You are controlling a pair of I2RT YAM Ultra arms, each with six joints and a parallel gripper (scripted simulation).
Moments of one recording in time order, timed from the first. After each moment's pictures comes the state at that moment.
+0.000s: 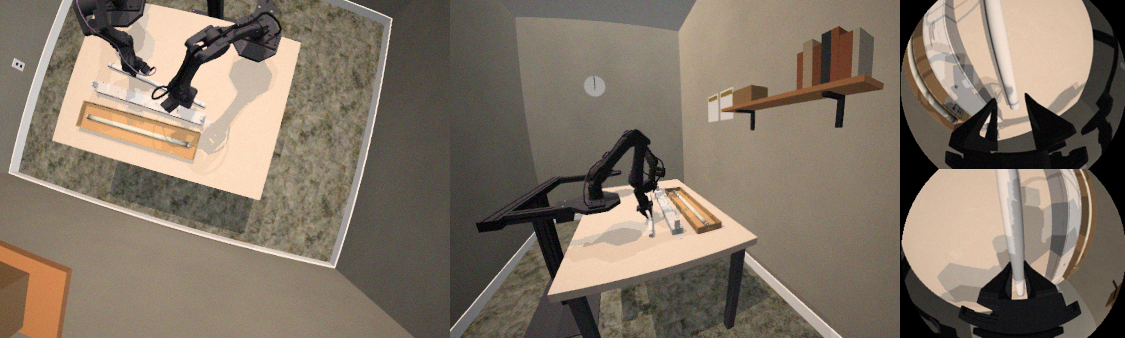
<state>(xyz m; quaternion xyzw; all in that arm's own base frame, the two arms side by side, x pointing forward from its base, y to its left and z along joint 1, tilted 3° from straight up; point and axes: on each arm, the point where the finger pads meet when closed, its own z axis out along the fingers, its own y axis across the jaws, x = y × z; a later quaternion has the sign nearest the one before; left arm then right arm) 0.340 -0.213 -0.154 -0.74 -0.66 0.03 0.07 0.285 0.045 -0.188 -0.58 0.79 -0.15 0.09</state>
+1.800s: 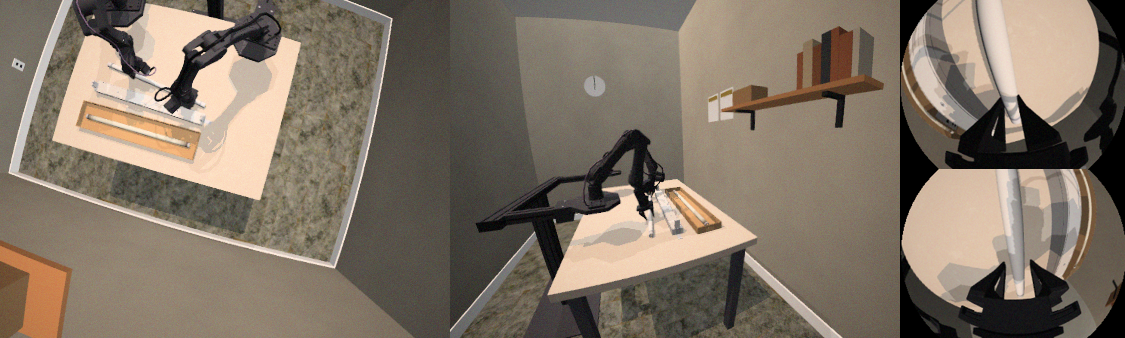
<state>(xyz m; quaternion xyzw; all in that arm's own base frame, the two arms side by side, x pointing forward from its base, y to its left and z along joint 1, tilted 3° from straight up) 0.336 -0.211 -0.193 -0.74 -0.66 0.03 0.07 0.285 0.045 -0.188 -0.58 0.79 -0.15 0.09</state>
